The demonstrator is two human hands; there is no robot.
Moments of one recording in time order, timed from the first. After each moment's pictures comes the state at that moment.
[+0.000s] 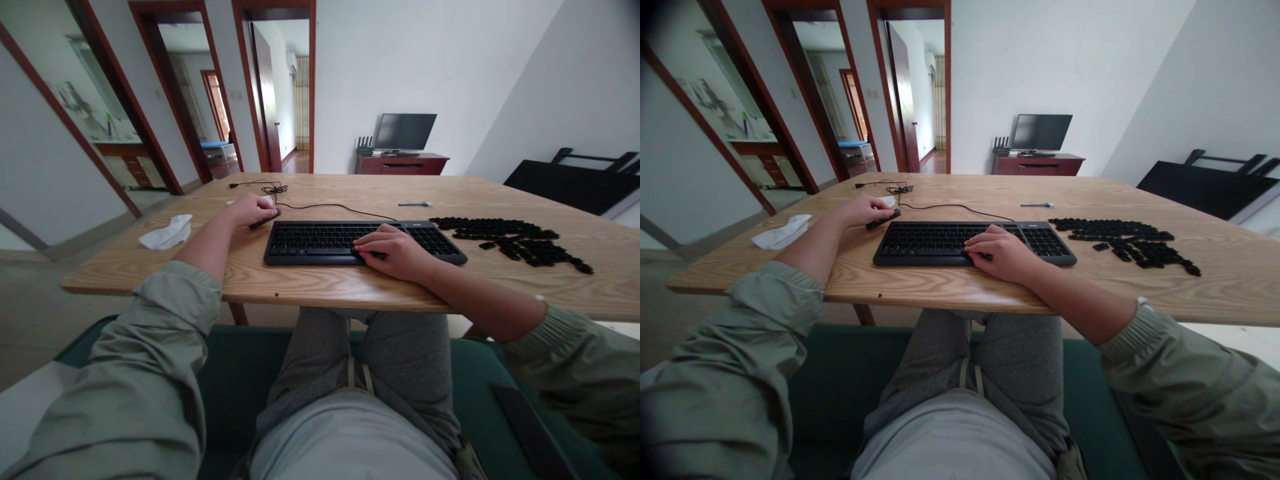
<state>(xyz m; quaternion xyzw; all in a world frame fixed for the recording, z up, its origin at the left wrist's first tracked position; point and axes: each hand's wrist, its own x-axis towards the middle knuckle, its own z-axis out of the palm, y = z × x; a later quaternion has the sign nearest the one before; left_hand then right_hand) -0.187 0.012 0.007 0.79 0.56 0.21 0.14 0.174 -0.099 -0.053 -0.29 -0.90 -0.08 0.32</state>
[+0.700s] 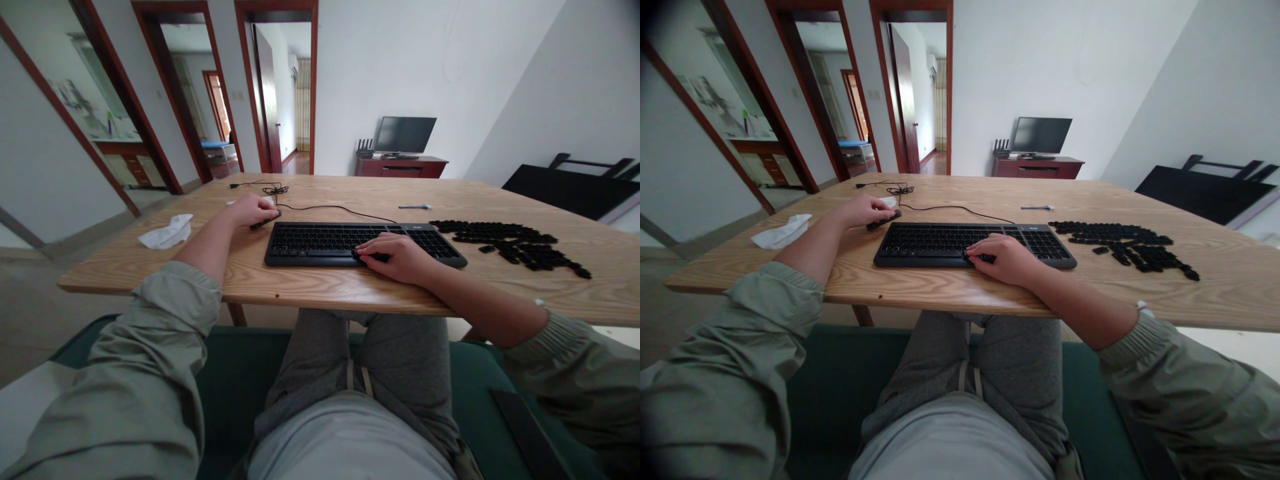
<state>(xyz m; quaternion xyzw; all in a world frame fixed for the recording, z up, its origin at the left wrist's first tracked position) -0.190 0.014 0.005 0.81 0.54 0.19 0.14 0.176 -0.103 -0.053 -0.32 -0.89 -0.03 0.31</state>
